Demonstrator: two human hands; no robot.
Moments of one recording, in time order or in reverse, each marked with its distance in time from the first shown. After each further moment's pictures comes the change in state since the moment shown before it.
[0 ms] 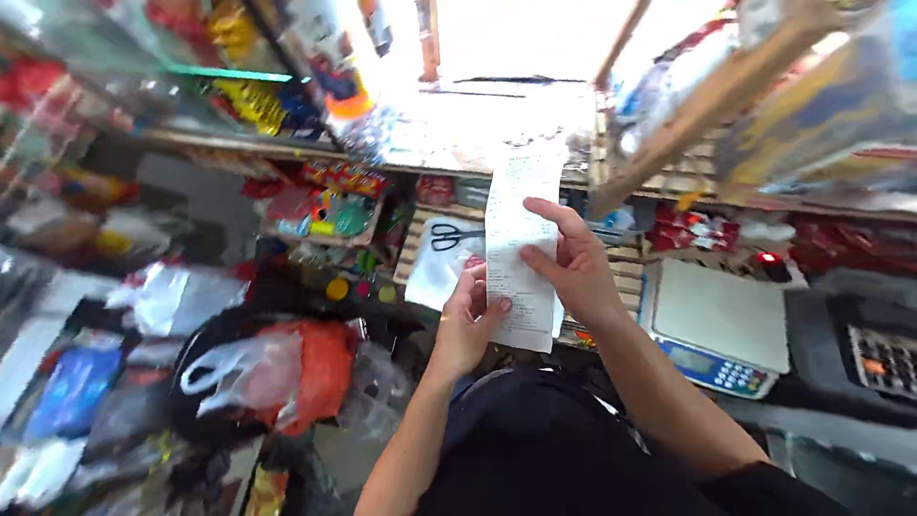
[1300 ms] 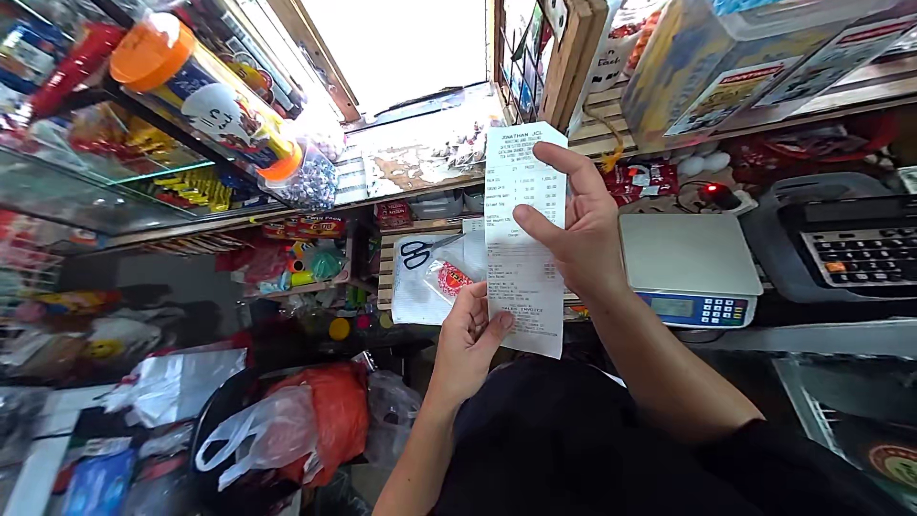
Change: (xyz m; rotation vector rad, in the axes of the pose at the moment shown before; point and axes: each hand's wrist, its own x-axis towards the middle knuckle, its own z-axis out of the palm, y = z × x) left_hand -0.016 0.012 0.037 -0.040 -0.274 0.079; right_hand -0.018 -0.043 -0.035 0.096 0.402 -0.135
